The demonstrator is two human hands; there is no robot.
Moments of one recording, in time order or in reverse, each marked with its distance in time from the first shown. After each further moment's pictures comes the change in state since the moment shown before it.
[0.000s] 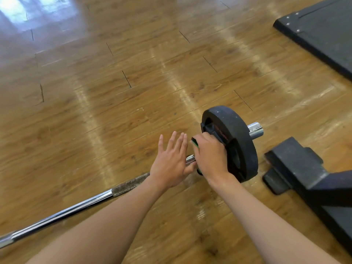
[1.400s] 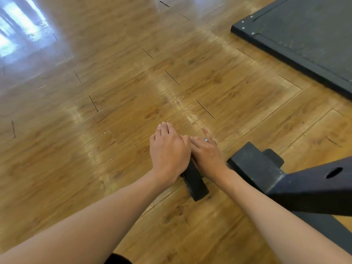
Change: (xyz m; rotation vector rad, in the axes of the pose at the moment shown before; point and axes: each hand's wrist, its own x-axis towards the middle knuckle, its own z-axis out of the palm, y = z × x) left_hand 0.089 0.140 -0.120 -0.284 0.220 -0.396; right_hand 0.017 0.164 -0.025 0.033 0.019 -0.307
